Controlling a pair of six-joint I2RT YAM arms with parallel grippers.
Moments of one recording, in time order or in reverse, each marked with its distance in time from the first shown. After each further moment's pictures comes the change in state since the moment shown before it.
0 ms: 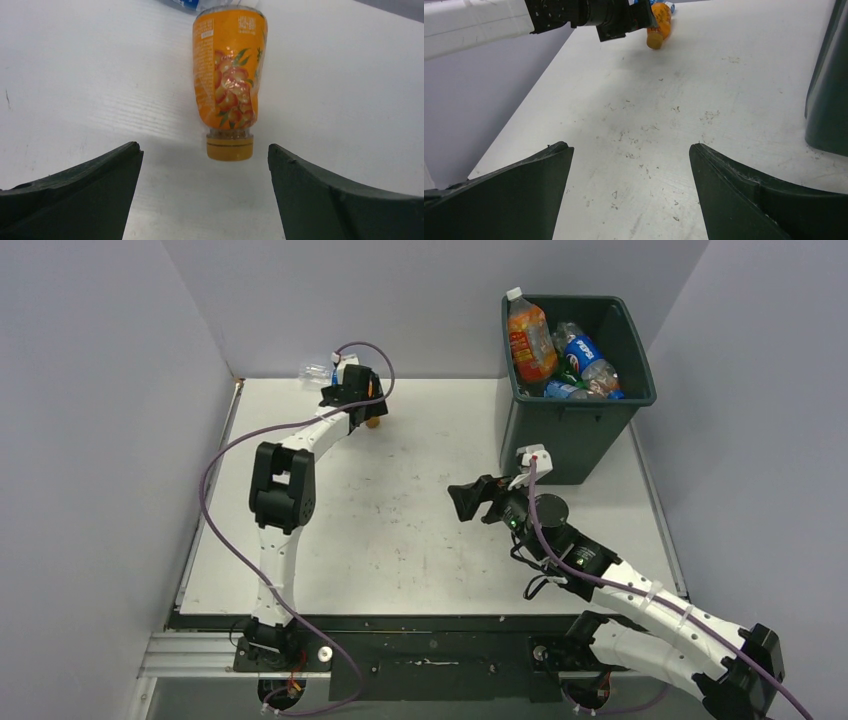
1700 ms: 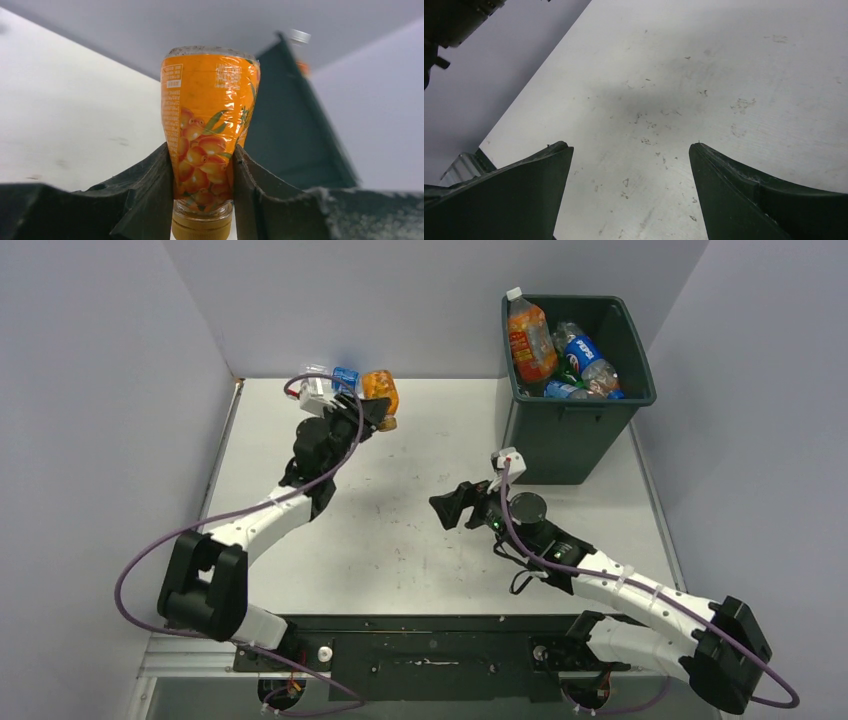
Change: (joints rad) left arm -0.050 -0.724 -0.855 0.778 0.303 -0.445; right arm 0.007 0.109 -0.071 0.132 -0.106 0.002
